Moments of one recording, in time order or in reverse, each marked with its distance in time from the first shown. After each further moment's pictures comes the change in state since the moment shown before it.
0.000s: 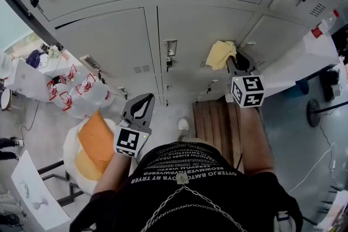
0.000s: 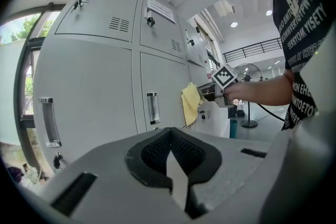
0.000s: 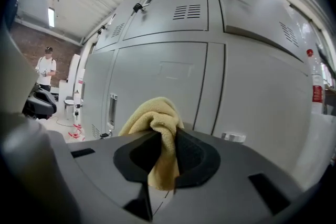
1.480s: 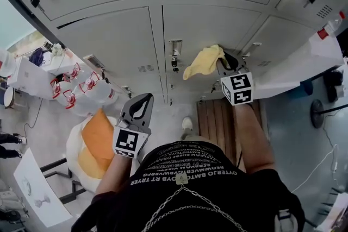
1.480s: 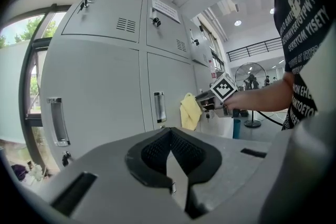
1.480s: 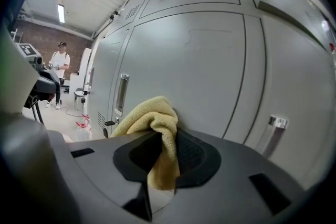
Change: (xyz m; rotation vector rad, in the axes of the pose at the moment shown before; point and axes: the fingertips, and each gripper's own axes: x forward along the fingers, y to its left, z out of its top) left arm -0.008 0.016 -0.001 -0.011 0.011 0.039; right arm 0.042 0.045 -0.033 -0.075 0.056 0.107
